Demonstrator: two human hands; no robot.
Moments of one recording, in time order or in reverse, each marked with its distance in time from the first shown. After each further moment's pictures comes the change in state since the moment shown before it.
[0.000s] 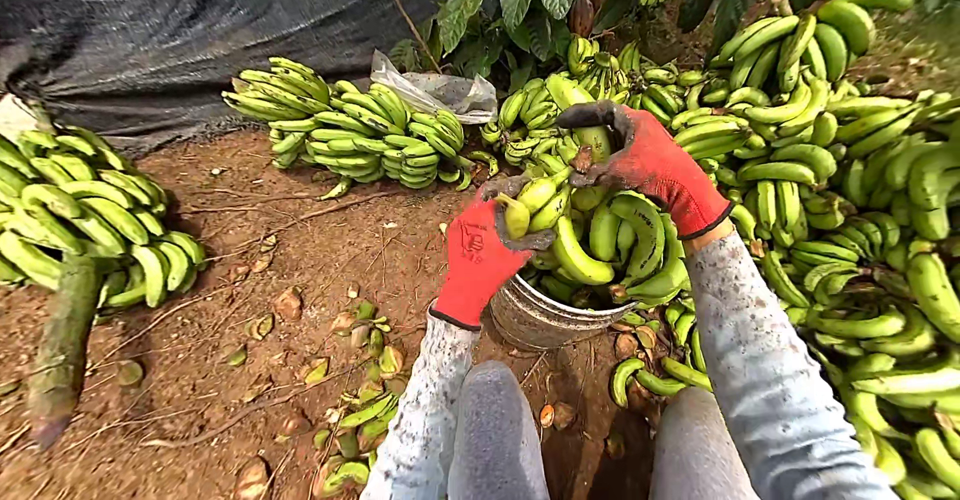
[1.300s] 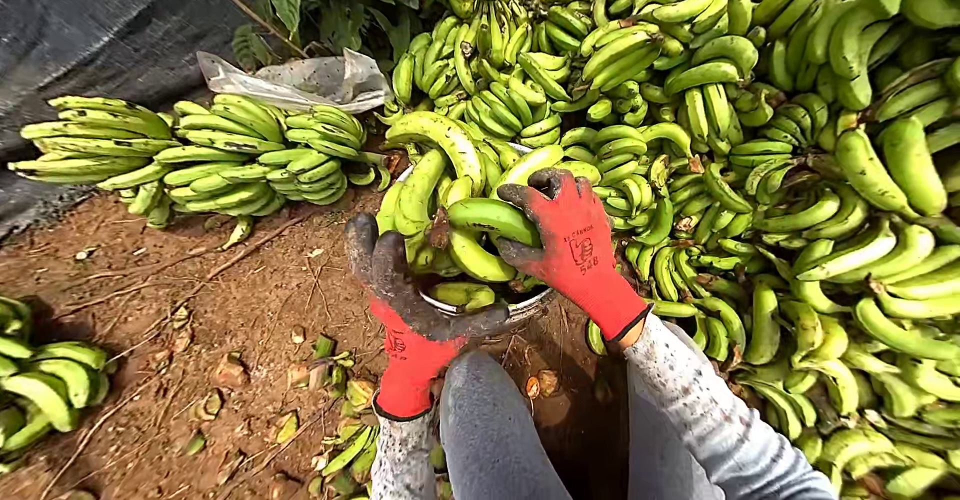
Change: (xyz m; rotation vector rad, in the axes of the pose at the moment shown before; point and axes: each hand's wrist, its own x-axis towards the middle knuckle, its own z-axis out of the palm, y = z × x) left_hand -0.037 -0.024 0.057 -0.061 0.160 0.315; right_hand -0.122 0.052 0.066 -0.574 0.447 0.120
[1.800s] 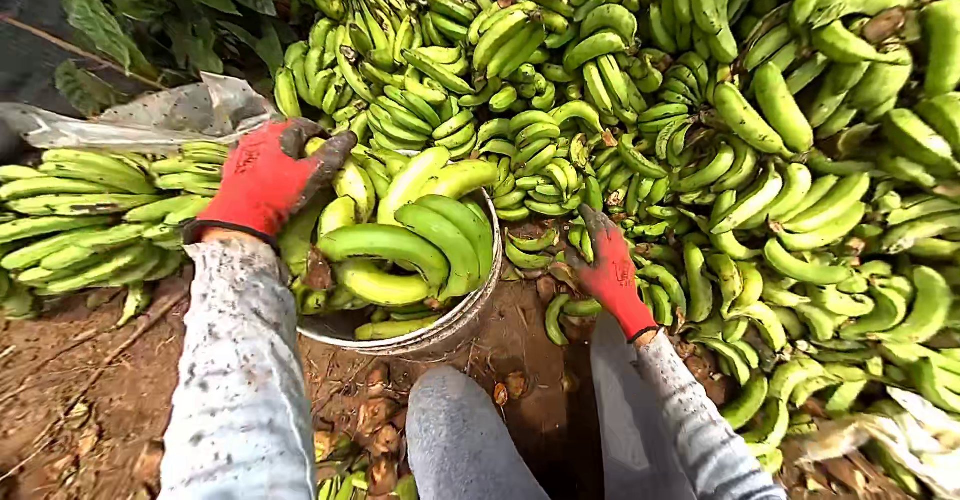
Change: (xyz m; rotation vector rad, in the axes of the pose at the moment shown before) left_hand 0.199 -0.057 0.072 0.392 -0.781 -0.165; right_hand -0.151 0.168 0.010 0.029 0.093 0.518
